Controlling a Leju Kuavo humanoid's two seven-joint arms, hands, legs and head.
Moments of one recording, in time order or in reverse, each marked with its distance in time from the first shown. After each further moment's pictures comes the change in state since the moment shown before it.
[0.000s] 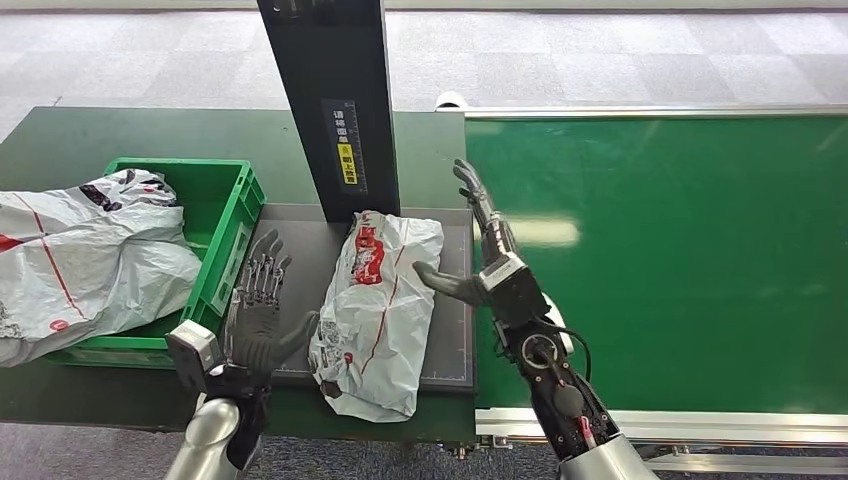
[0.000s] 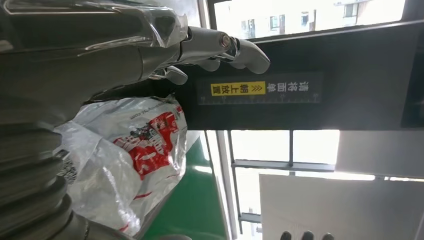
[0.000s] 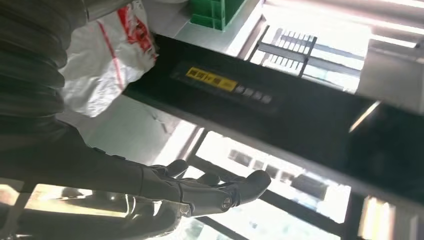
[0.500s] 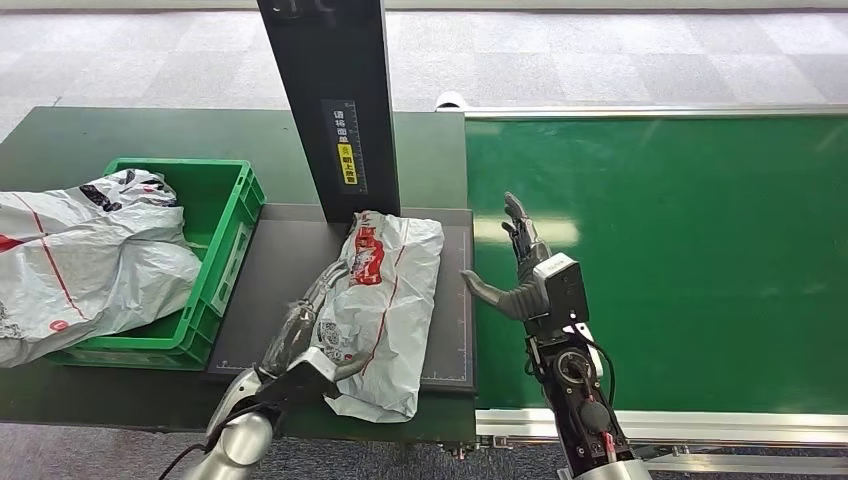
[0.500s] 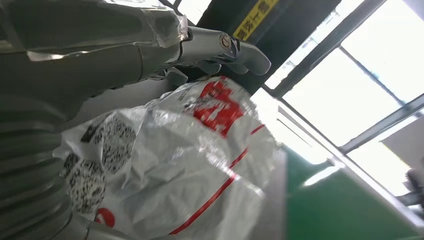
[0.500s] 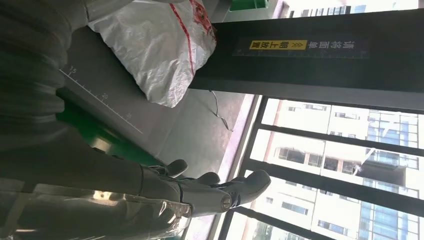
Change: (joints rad) left arm -0.013 0.024 -0.112 0.044 -0.671 0.181 0.171; right arm 0.093 0.018 -0.227 0.041 -0.015 0.114 0.049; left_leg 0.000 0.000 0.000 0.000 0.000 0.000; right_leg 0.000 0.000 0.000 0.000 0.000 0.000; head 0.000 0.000
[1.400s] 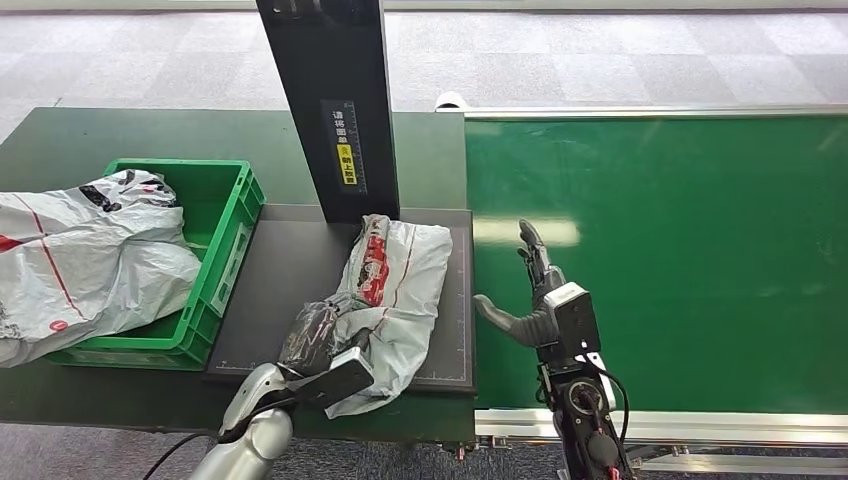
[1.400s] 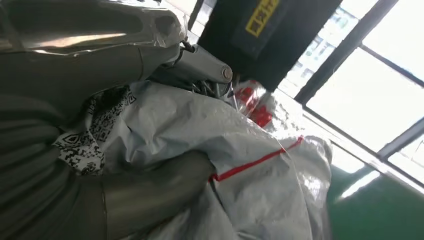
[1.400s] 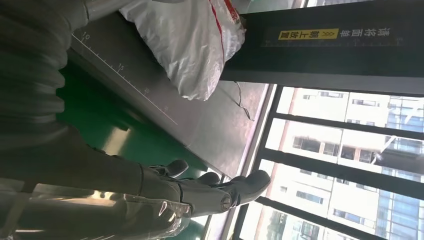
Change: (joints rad) left arm -0.070 -0.003 -0.041 0.147 -0.116 0.116 0.049; right arm 0.127 0.036 -0.114 -0.102 0.095 0.032 0.001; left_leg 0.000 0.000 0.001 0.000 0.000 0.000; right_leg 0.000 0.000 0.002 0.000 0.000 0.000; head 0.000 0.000
